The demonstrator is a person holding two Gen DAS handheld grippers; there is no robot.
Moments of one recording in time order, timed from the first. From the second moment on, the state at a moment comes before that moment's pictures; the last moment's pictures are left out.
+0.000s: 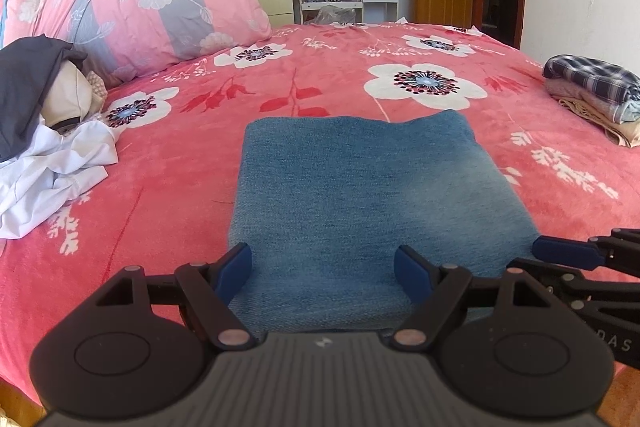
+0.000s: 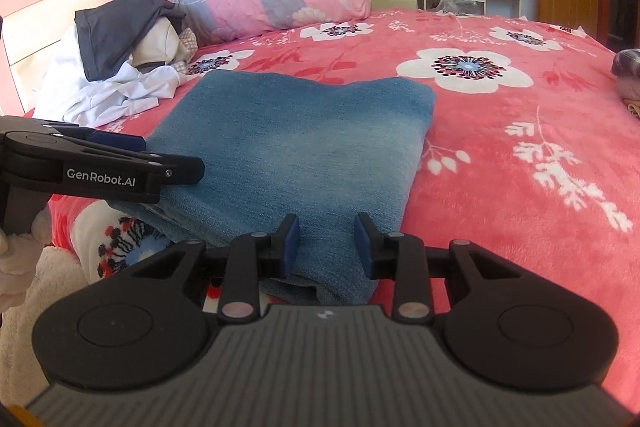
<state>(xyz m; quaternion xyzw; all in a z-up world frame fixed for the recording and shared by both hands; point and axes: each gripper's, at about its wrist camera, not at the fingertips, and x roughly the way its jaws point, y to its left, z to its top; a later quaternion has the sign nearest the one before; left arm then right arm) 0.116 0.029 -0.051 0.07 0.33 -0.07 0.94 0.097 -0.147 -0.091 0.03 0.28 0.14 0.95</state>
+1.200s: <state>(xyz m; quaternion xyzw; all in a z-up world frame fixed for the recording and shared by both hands) 0.115 0.022 -0.051 0.09 0.33 -0.07 0.94 0.090 -0.143 -0.096 0.02 0.26 0.13 0.96</state>
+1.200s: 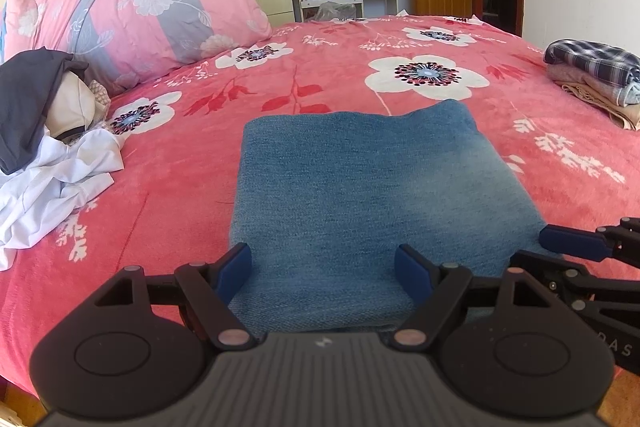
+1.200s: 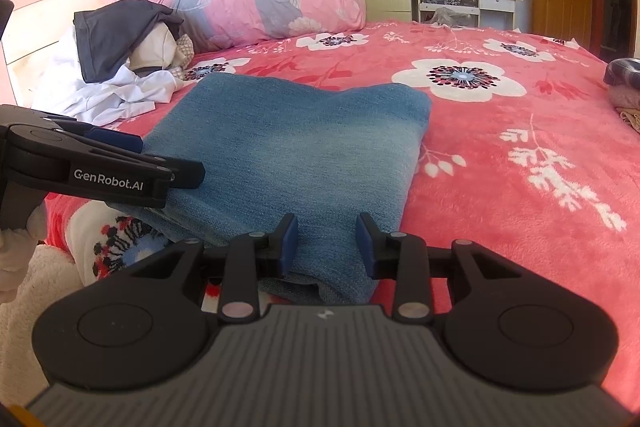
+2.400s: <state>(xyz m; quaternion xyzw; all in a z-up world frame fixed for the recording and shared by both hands) 0.104 0.032 -0.051 0.05 0.31 -0.07 0.94 0.087 -0.185 -0.120 0.21 0.26 0.15 0.93</state>
